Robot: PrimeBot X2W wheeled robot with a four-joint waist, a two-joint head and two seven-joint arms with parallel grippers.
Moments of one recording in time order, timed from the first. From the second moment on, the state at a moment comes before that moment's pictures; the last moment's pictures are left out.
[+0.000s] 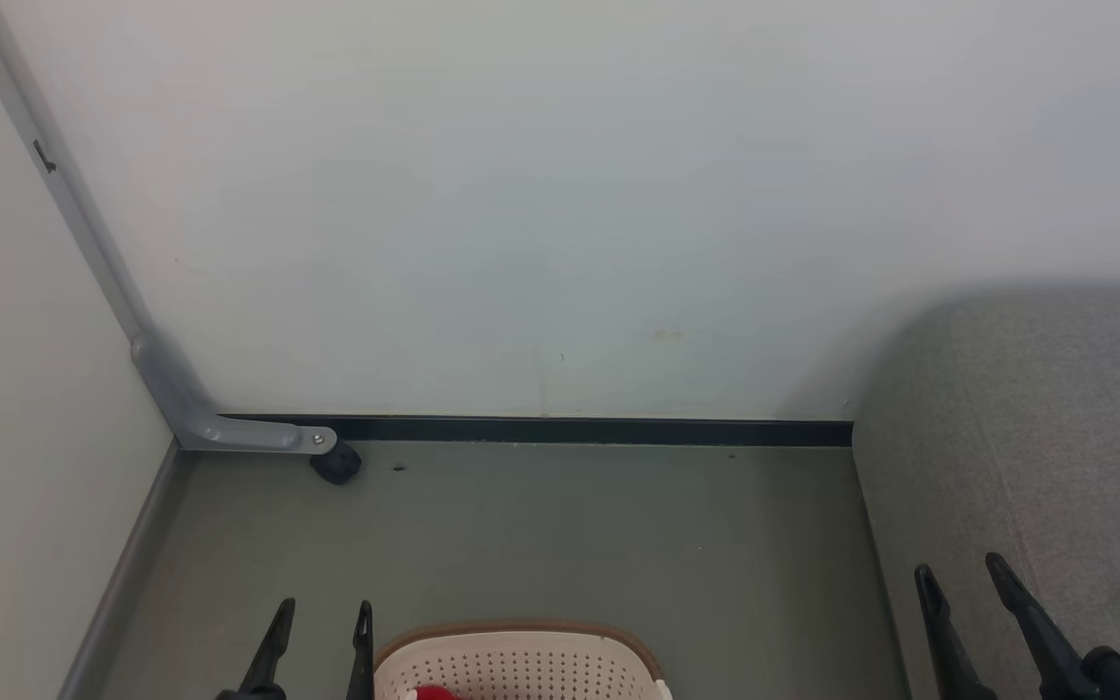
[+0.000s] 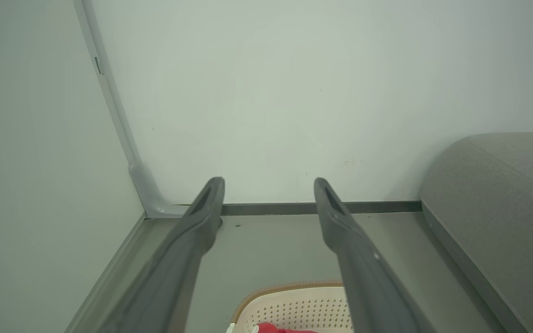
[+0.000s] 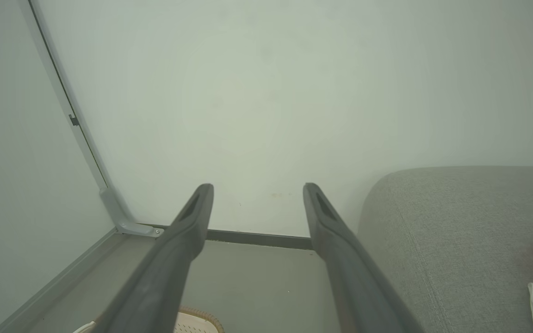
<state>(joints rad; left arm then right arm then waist) -0.01 0.06 -0.15 0.27 -0.18 0.02 -0.25 0.03 -0.32 0.25 0.07 0.42 0.01 -0.26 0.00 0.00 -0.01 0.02</state>
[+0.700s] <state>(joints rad) -0.01 0.05 -0.16 0.27 -0.18 0.02 -0.25 0.04 -0.29 0.21 0.06 0.37 0.02 -0.26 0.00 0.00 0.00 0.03</state>
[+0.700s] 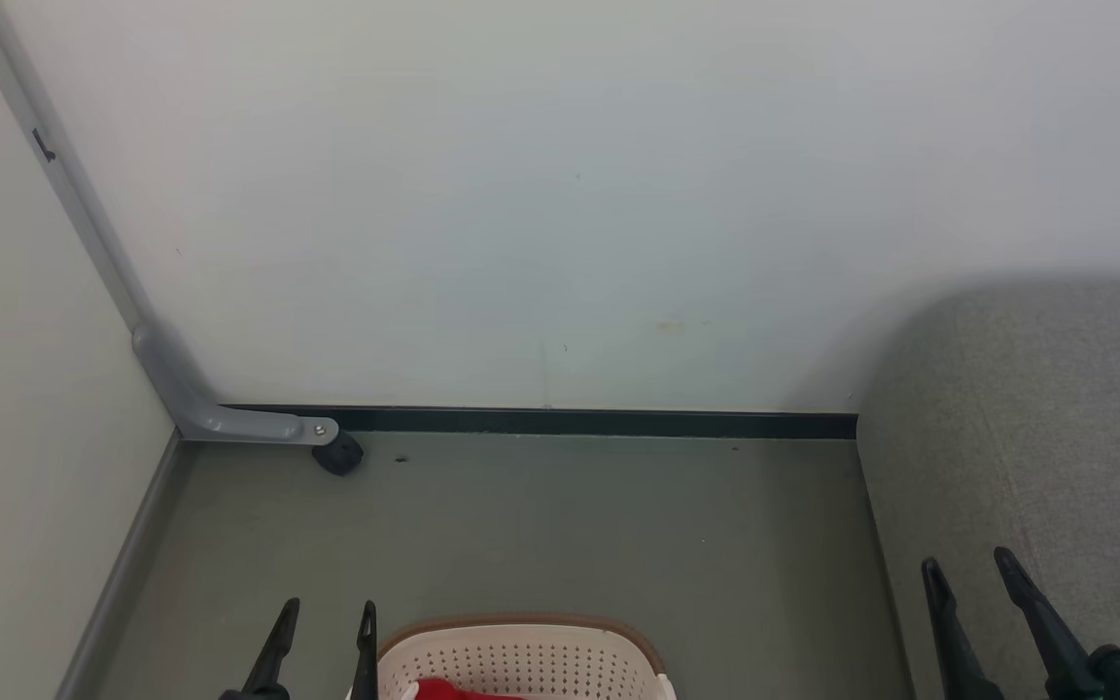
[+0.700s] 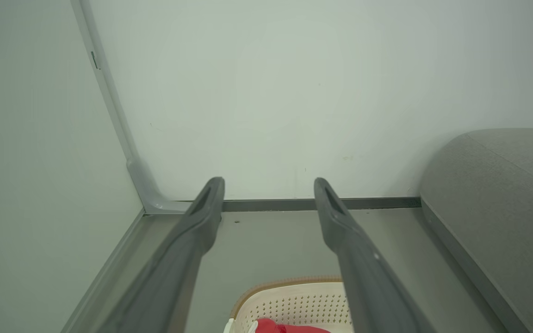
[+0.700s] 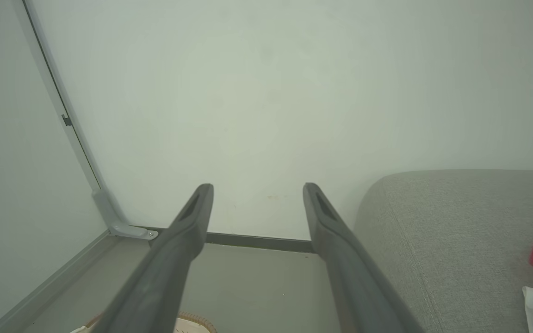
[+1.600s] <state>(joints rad) -0.01 0.05 -0.17 0.27 -0.18 0.02 -0.25 0.04 -0.27 0.15 0.07 0.34 0.05 -0.26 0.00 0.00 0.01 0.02</state>
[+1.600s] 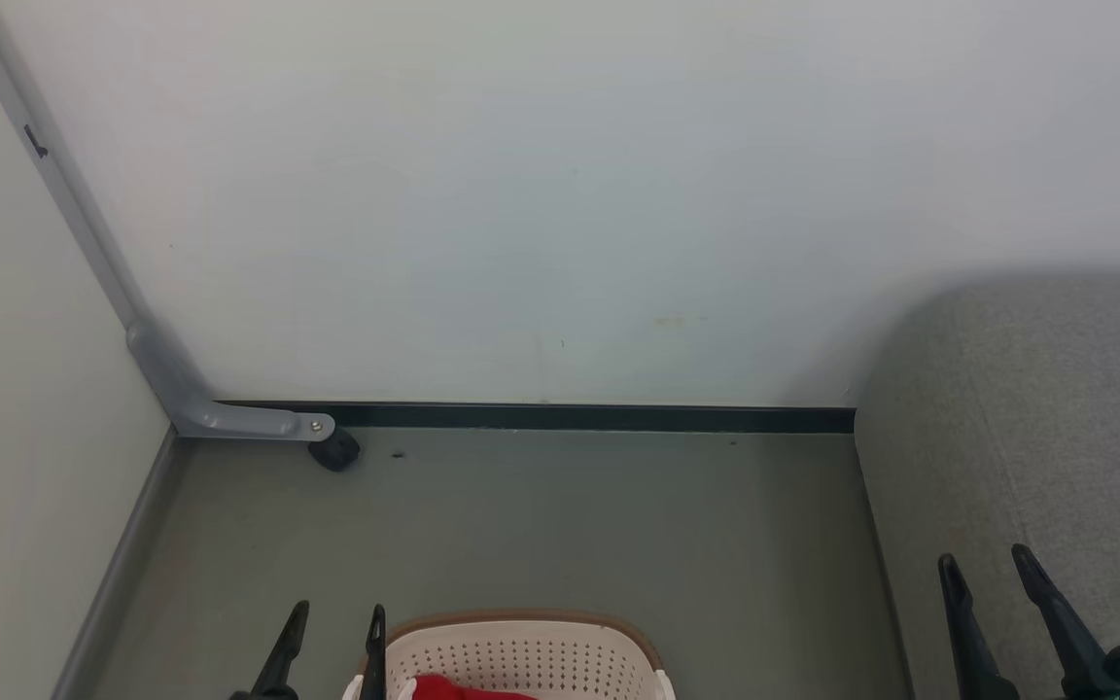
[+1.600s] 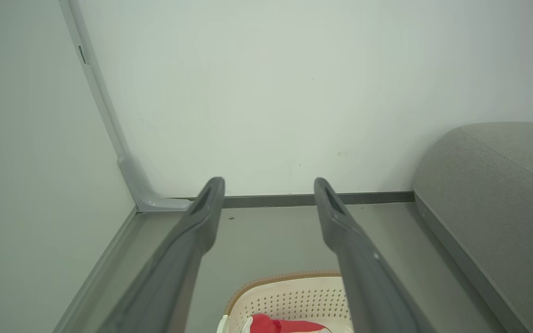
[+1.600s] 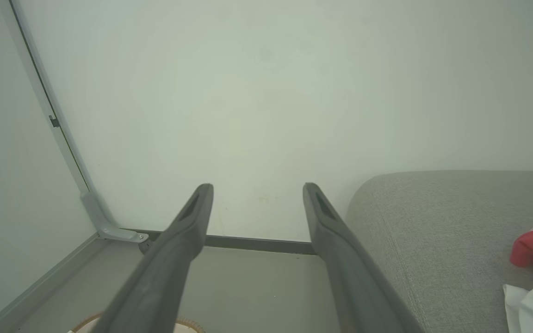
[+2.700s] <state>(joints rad) -0.17 0.09 -0.24 0.47 -0.12 -0.06 -0.23 0.05 -0.22 0.14 0.07 0.26 0.00 -0.26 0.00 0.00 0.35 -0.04</state>
